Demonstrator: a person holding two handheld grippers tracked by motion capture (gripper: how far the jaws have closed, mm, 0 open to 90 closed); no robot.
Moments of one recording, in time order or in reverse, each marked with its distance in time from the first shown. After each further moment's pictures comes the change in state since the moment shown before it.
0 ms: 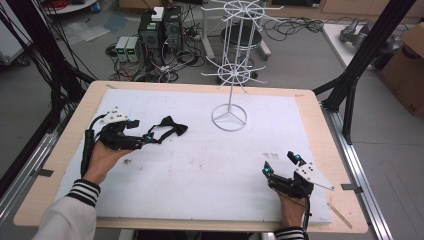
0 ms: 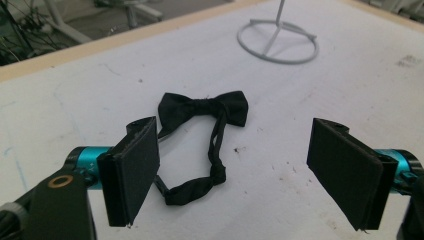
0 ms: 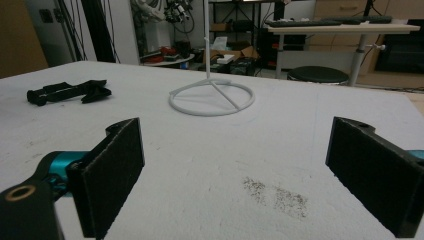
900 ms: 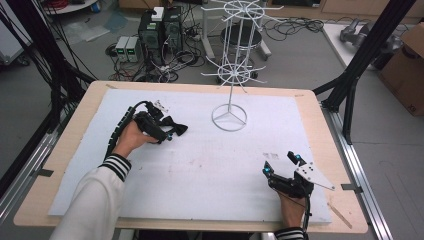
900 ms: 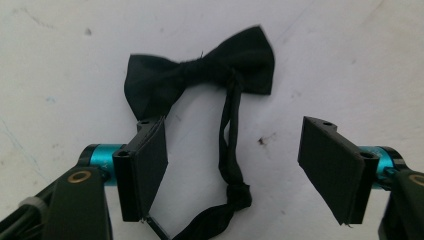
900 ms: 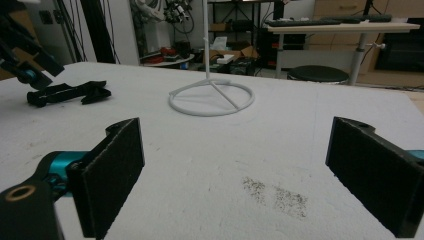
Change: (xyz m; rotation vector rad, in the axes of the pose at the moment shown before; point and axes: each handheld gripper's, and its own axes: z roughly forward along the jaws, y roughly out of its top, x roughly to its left) left arm -0.001 0.031 0.096 0.467 0.003 0.166; right arm -0.001 0.000 0.000 -0.001 -0.001 0.009
